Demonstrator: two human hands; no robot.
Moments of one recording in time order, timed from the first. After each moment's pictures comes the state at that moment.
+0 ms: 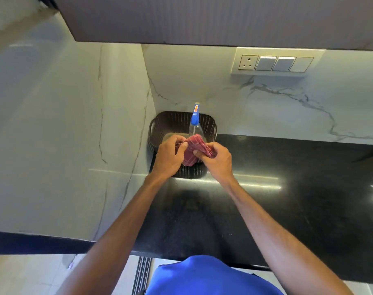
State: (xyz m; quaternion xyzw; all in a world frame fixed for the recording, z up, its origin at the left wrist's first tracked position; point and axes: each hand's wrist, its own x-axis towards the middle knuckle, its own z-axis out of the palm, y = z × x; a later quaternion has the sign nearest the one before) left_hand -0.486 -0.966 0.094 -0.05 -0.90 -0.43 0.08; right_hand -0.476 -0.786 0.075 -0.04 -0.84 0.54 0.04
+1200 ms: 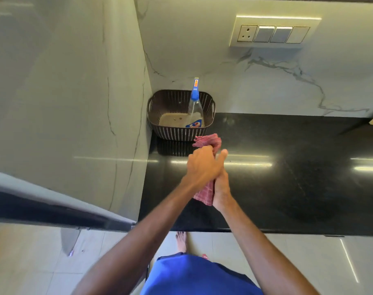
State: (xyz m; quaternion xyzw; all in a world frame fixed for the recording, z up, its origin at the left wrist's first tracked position) left_hand -0.382 -0.899 0.111 -0.04 -0.91 -0.38 -0.13; right_hand -0.336 -0.827 0.044 -0.22 -0.45 0.85 -0.12
